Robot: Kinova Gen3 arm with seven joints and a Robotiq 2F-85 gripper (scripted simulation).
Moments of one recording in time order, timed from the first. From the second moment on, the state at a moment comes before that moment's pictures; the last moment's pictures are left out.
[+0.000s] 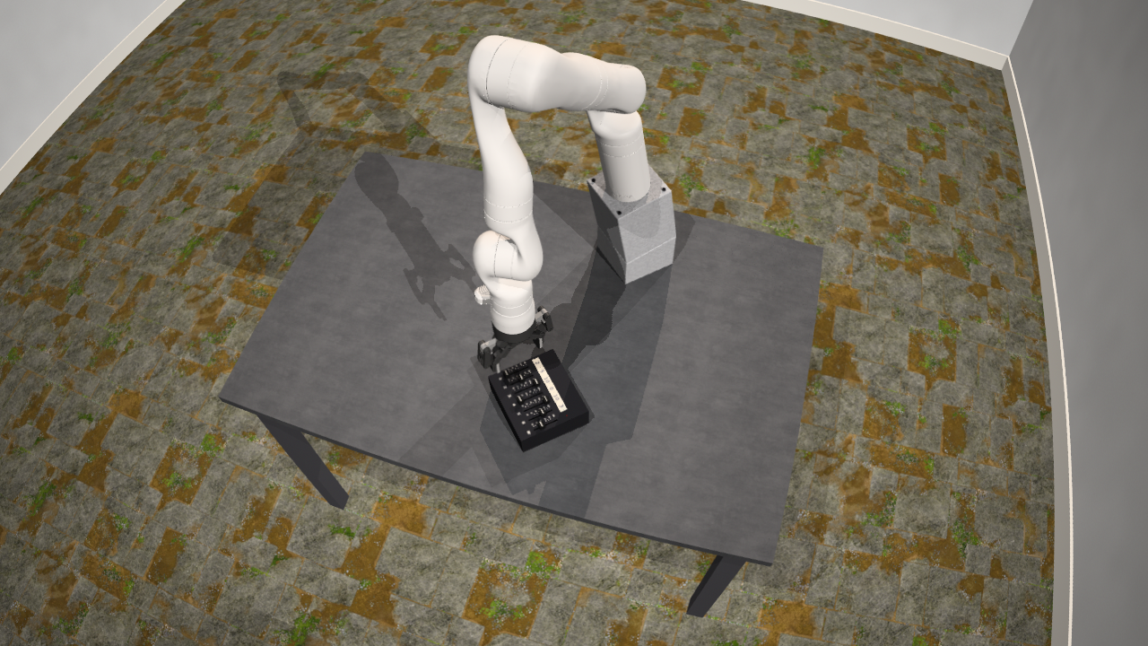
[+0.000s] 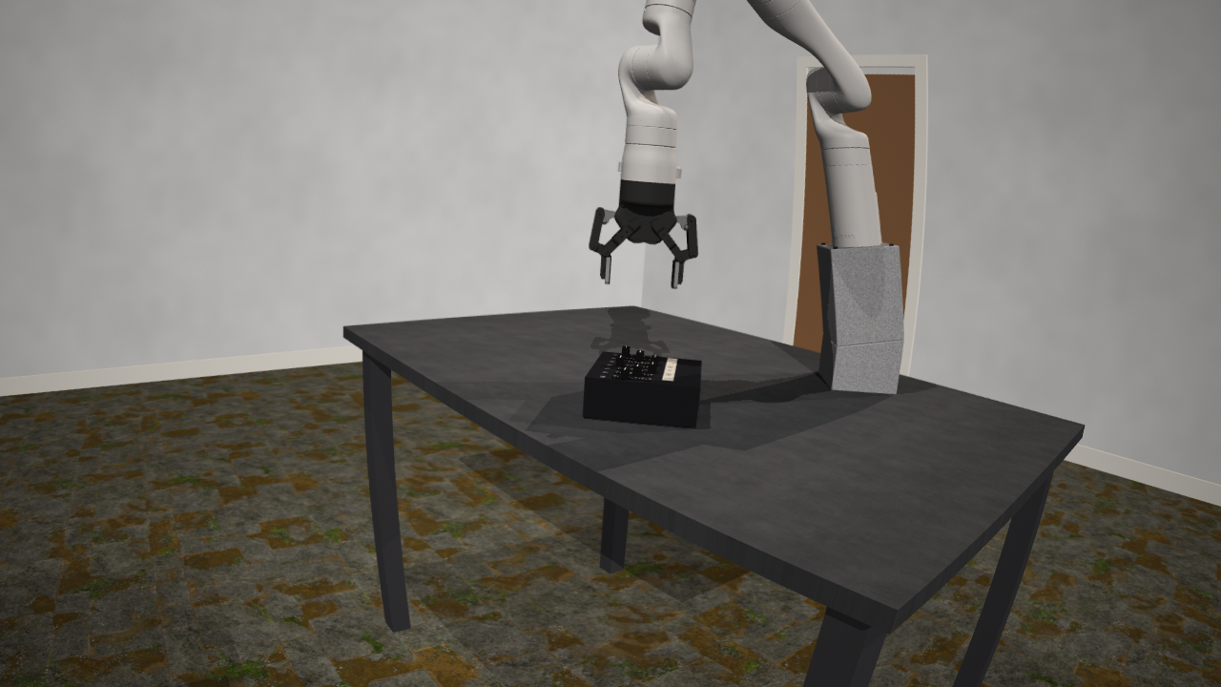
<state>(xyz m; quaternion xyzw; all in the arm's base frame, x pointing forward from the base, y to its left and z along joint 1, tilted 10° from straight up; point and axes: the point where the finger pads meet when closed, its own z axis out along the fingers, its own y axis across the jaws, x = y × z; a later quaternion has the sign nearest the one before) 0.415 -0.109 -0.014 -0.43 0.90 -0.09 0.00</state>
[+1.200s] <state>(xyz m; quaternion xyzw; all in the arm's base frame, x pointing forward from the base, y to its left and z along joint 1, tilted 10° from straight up) 0.425 -0.160 -0.055 -0.90 0.42 -0.08 -0.03</state>
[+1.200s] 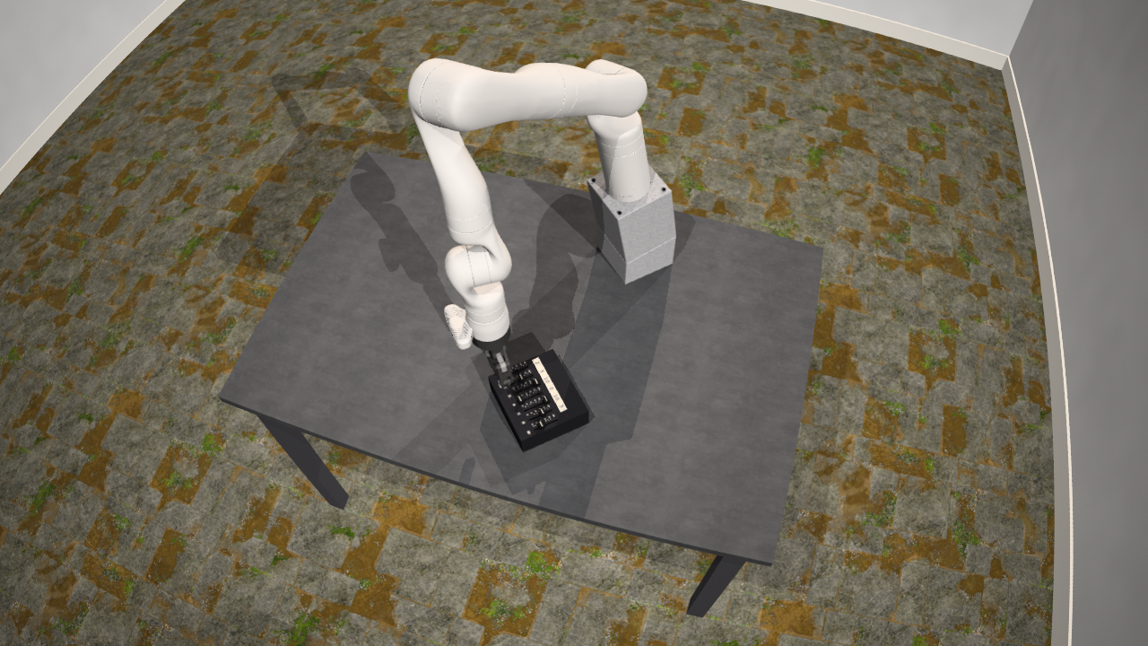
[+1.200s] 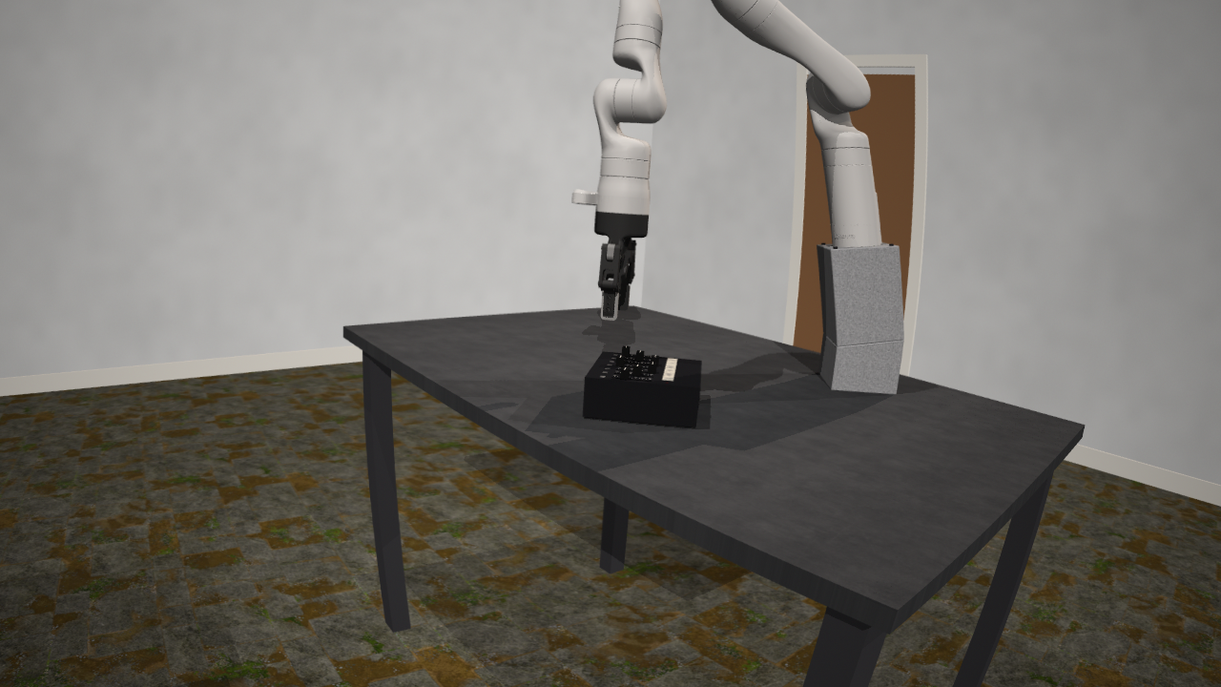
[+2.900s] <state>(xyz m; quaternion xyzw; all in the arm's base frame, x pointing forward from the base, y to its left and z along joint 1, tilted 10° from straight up) 0.424 -0.165 -0.058 -0.92 0.39 -0.08 -0.03</state>
